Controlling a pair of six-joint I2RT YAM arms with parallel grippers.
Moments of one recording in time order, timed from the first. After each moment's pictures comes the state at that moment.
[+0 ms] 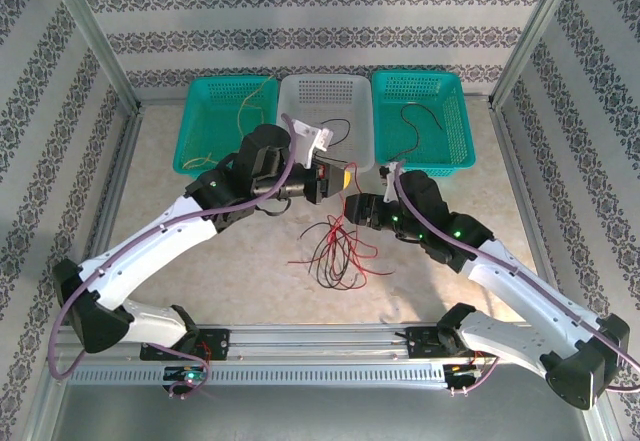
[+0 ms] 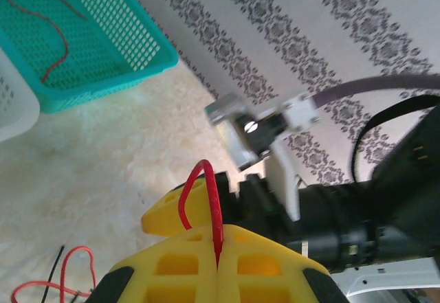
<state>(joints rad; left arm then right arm) -0.78 1.35 1.39 -0.42 0.34 -0.53 0.67 0.97 0.86 -0.47 -0.12 0.71</state>
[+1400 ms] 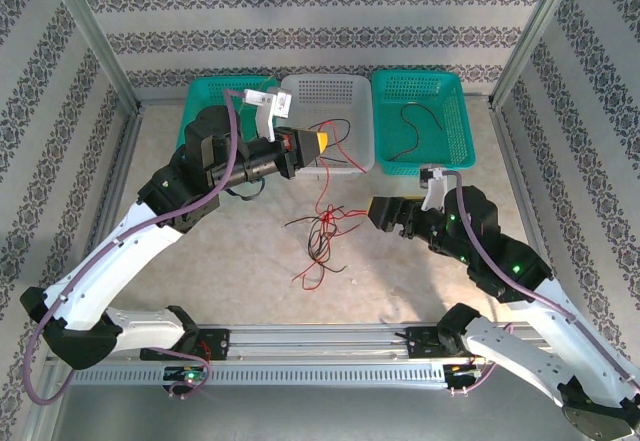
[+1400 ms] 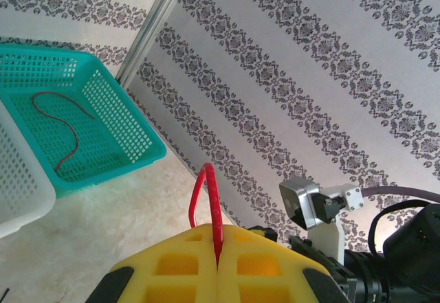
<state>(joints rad) -0.71 1.24 1.51 -0.41 0.28 -0.59 0.69 0.70 0.95 -0.63 -0.05 0.68</state>
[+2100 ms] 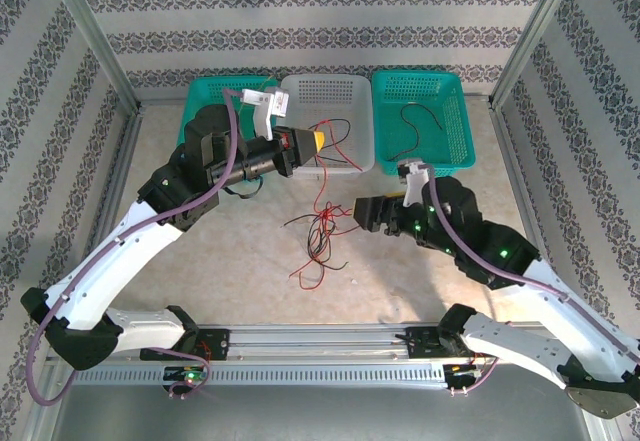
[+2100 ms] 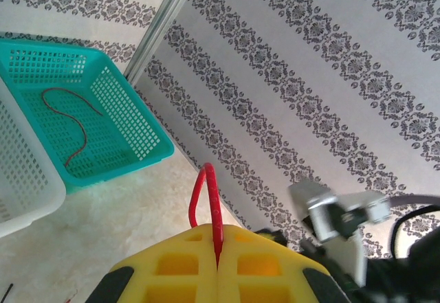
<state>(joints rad) -0.68 1.24 1.49 -0.41 0.30 -0.59 0.80 0.83 1.09 -0.69 0.03 0.60</state>
